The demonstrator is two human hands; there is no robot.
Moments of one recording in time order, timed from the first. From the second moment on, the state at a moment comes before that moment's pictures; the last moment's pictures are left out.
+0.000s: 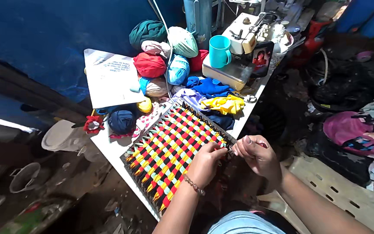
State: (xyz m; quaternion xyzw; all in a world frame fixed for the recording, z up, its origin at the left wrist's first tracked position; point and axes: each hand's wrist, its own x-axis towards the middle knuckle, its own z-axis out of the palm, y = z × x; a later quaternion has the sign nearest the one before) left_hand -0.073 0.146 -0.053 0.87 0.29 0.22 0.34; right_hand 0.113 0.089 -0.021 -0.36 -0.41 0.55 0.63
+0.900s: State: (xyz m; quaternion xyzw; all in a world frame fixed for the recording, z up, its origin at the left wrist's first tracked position) left_hand -0.088 0.172 -0.096 0.89 0.15 0.32 0.28; right_hand 0.095 0.119 -0.004 -0.50 -0.09 0.47 0.72
